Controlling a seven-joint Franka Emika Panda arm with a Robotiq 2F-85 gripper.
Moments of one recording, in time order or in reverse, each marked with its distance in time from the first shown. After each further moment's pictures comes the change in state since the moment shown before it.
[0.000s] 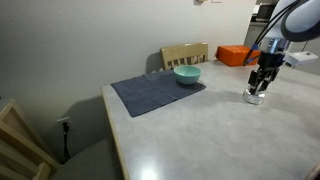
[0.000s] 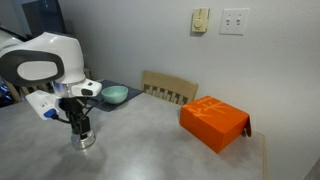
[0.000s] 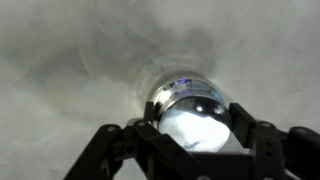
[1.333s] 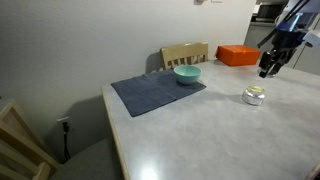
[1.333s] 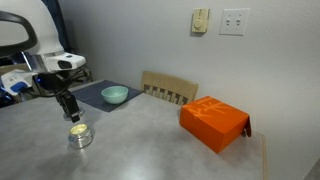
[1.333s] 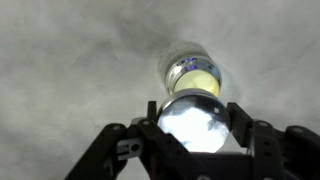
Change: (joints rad) arm 0.045 -0.280 -0.034 -0.138 -0.213 -0.023 0.242
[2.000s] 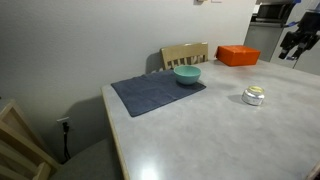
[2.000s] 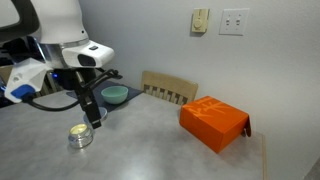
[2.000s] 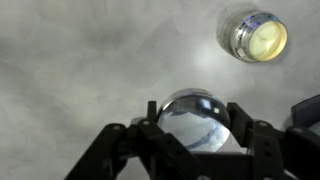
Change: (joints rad) arm -0.158 -0.071 -0.150 0.034 0.251 -0.074 -0.309
